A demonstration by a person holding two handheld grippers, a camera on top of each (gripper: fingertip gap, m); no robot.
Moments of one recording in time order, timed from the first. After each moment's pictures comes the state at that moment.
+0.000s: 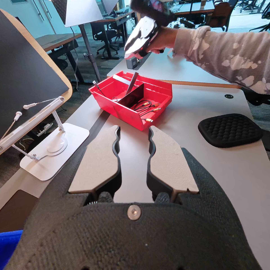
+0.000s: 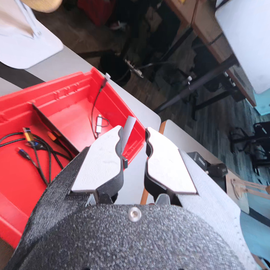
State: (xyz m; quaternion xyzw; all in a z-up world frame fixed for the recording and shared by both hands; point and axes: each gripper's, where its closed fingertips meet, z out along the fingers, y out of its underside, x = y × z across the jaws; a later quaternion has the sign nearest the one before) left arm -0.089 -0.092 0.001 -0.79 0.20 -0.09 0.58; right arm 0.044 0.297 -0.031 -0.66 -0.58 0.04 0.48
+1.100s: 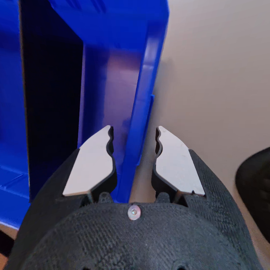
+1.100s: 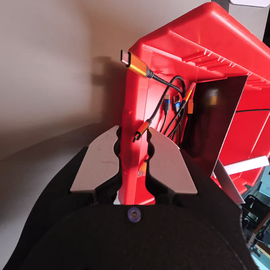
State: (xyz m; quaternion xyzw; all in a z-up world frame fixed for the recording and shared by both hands) left arm -0.232 -0.250 -0.215 -0.98 0.09 0.08 0.16; right arm 0.051 0.103 -0.203 -0.48 -0.84 -0.03 0.25
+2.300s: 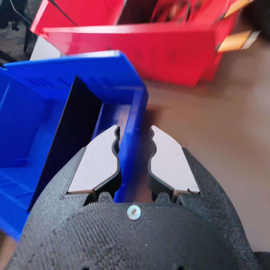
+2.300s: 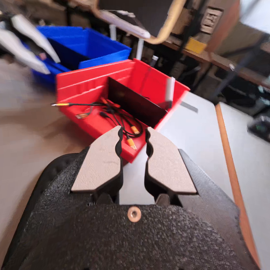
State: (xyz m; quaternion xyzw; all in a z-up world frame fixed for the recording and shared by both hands) left arm -0.048 -0.096 -0.169 -0.86 0.28 0.02 0.42; right arm 0.207 0.011 -0.106 -0.61 -0.51 0.25 0.55
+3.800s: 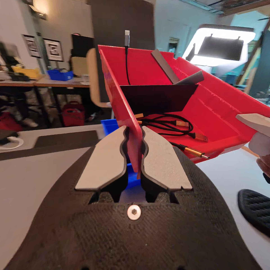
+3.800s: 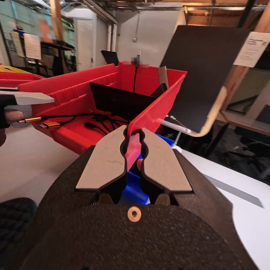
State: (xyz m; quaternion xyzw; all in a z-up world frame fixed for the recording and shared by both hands) left arm -0.129 -0.244 0.026 -0.68 -0.18 0.11 0.70; right arm -0.003 -0.128 0.039 -0.50 -0.46 0.38 0.62
